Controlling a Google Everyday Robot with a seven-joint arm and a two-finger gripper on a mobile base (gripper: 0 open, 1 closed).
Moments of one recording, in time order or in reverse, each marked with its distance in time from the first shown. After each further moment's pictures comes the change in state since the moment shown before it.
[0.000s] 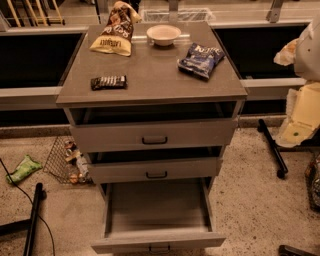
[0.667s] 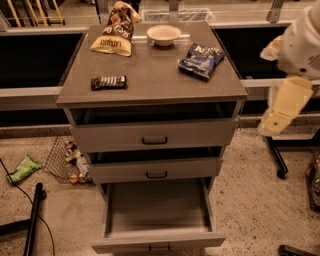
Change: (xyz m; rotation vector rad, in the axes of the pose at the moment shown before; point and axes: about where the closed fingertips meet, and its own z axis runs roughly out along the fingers) arm -0.021 -0.020 0.015 0.014 -0.064 0.000
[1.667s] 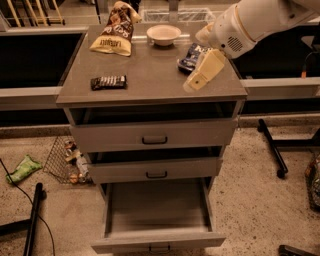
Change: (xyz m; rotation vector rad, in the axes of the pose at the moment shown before) arm -0.138 -0.094 0.080 -0.058 -0.480 0.012
